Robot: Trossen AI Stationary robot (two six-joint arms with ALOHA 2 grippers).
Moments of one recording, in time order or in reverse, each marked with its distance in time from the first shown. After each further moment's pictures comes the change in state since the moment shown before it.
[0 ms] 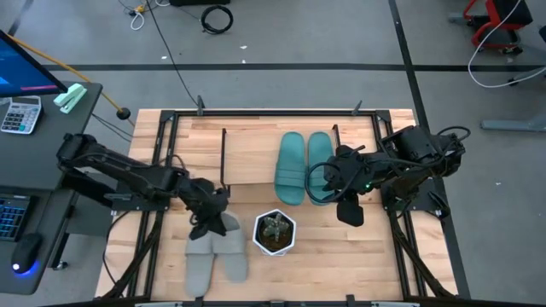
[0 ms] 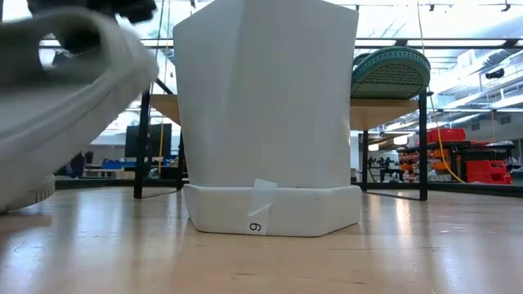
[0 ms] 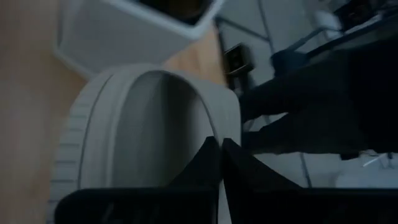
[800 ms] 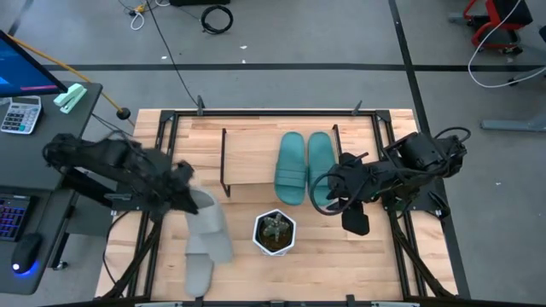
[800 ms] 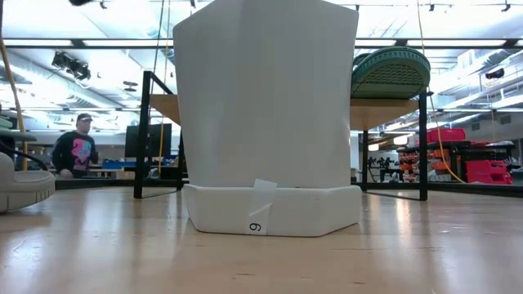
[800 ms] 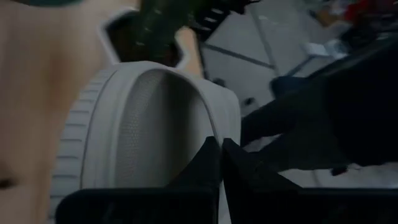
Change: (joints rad) left arm 0.025 -0.313 0.346 -0.573 -0.111 0.042; right arm 0.057 0.000 0.000 0.000 0.000 0.053
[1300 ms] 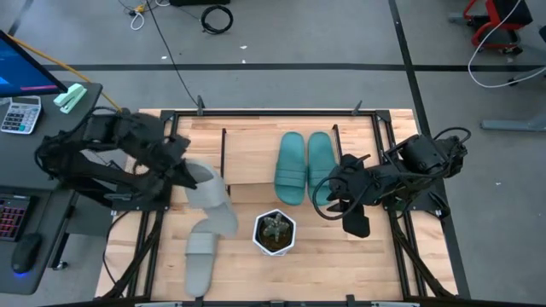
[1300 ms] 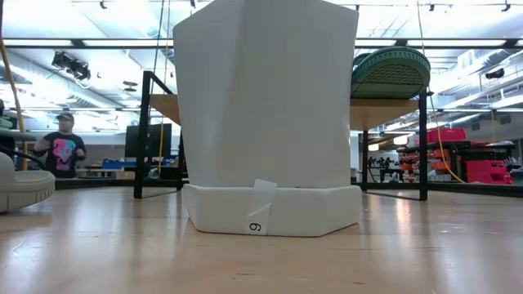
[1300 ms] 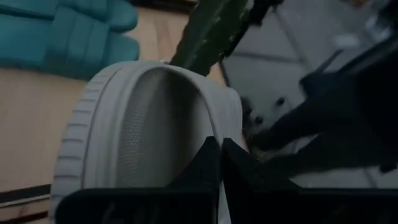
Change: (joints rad) left arm 0.269 0.174 0.427 -0.334 0.099 0.352; right arm 0.030 0.000 0.000 0.000 0.034 0.026
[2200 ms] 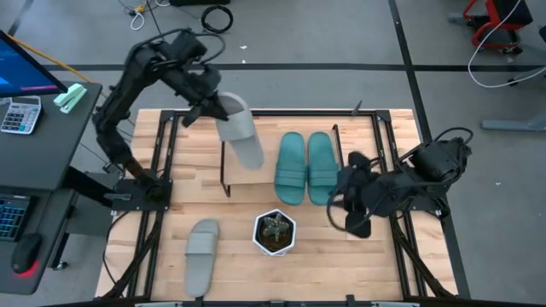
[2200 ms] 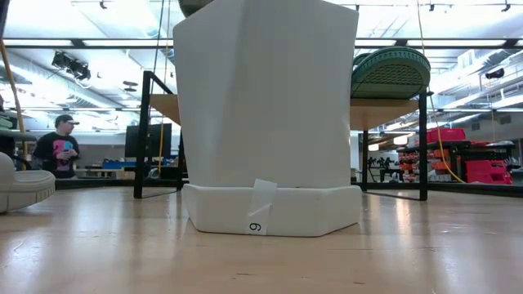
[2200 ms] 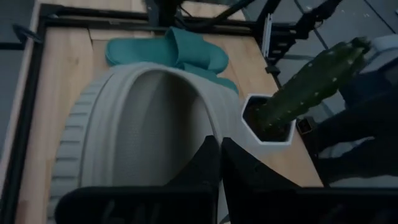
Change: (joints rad) left arm 0.698 0.661 0.731 -0.468 0.400 0.737; right arm 0.081 -0.018 0.000 0.001 0.227 0.044
